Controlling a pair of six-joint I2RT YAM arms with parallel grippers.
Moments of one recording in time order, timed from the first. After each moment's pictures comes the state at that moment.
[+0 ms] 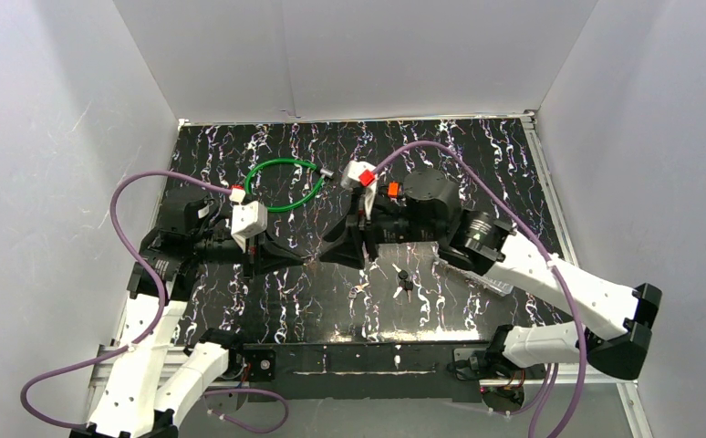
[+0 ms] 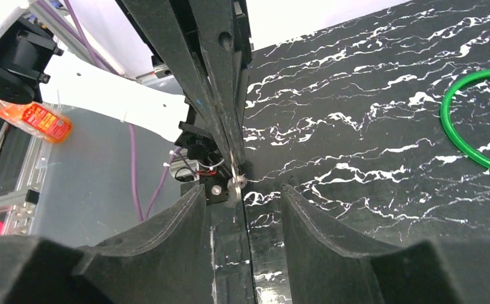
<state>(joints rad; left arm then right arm) -0.22 0.78 1.09 -0.88 1.22 0.44 1.07 1.21 1.29 -0.26 -0.48 0.19</state>
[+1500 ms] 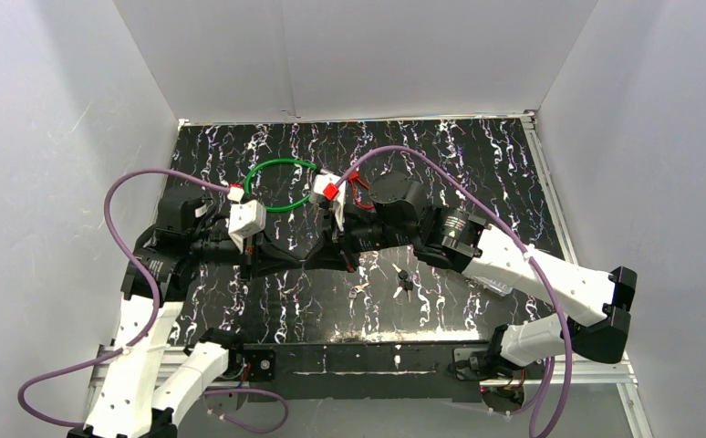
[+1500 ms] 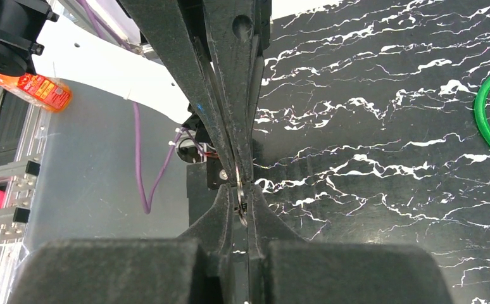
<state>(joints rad) -0.23 0.80 1.15 -0.96 1.22 0.44 1.17 1.34 1.42 -0.38 -0.45 0.13</state>
